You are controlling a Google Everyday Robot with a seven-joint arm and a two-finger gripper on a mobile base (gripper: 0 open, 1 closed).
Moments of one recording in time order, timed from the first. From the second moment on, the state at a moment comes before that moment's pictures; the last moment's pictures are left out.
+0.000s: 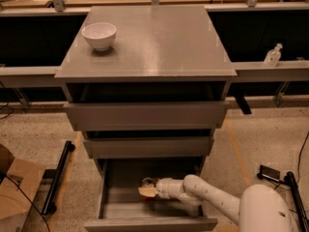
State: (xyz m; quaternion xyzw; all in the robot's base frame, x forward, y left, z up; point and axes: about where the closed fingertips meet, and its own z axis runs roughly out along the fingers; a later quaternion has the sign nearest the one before) arm 0.594 0.038 0.220 -0.30 0.79 0.40 0.34
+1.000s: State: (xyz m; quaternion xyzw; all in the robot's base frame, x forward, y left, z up) arm 0.585 -0.086 0.465 -0.41 0.74 0.46 0.27
